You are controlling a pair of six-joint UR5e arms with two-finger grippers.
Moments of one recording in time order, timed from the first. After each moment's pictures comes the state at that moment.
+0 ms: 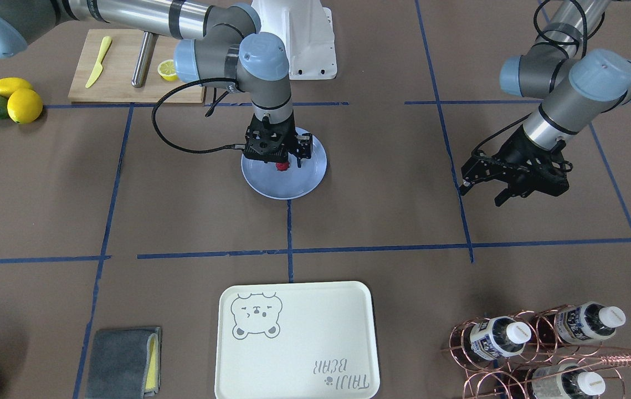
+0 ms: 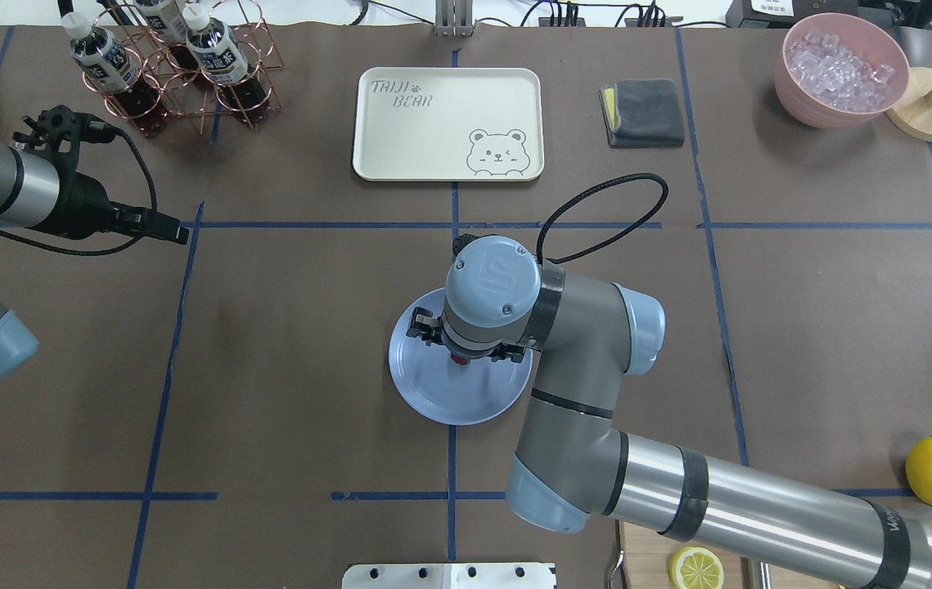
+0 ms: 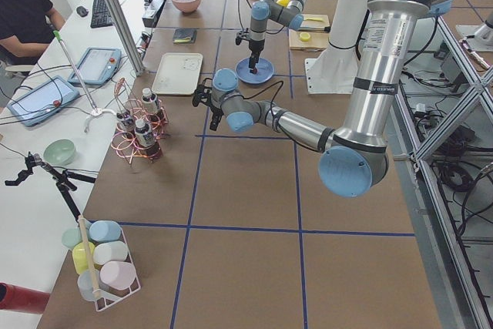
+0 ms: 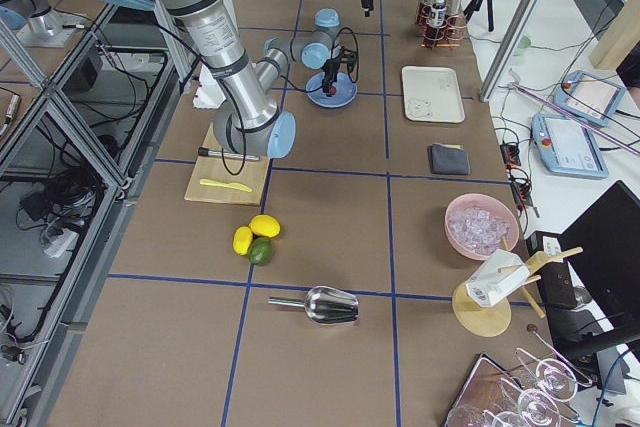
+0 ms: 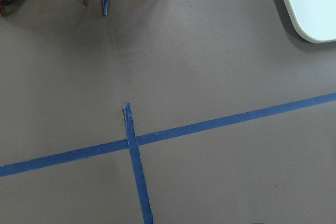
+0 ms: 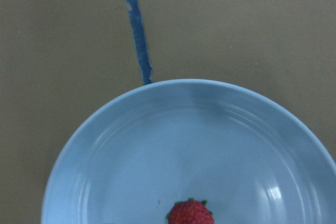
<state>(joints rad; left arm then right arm) -0.90 -1.75 -1.66 -2.27 -2.13 -0.85 0.42 -0.85 1.59 -1.45 1.81 1.53</state>
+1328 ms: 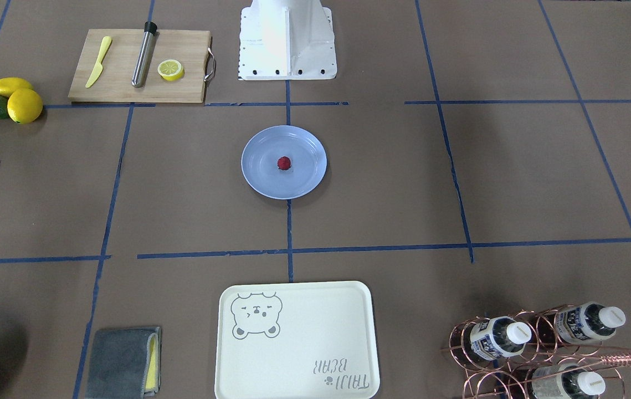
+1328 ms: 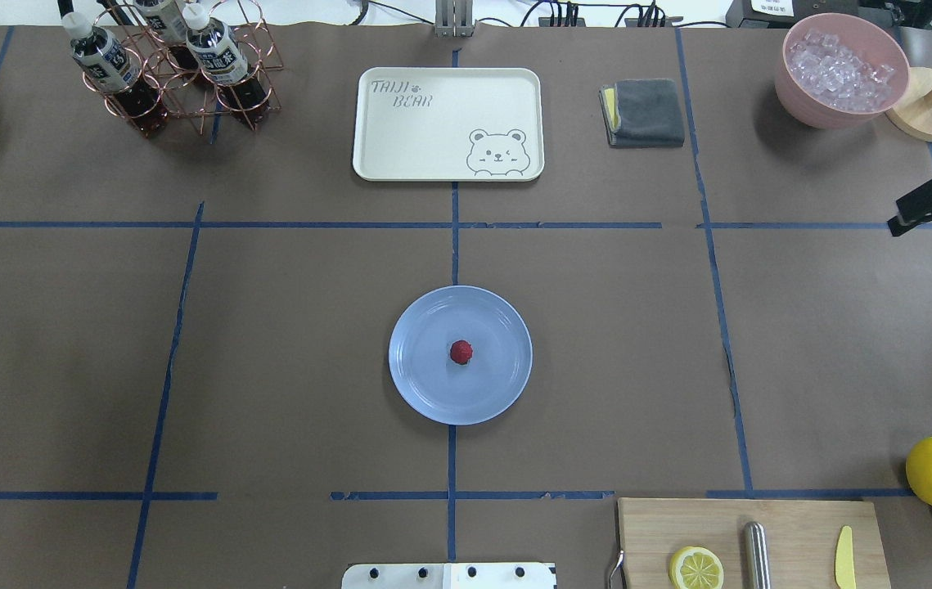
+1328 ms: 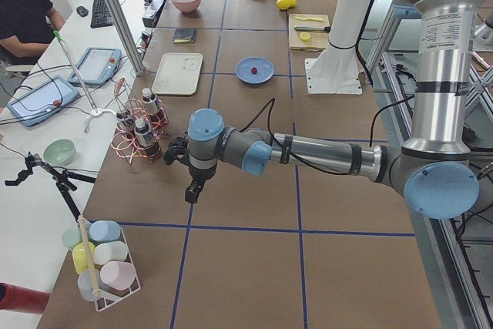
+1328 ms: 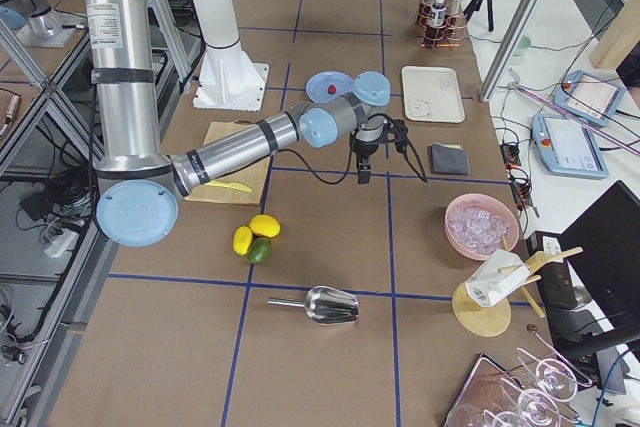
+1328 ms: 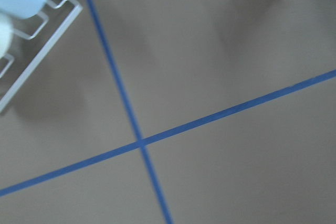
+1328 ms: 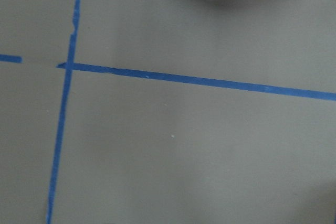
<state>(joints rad) -1.50 -1.56 -1.72 -1.71 -2.27 0.06 1.27 -1.54 1.89 -1.64 2.33 0.28</state>
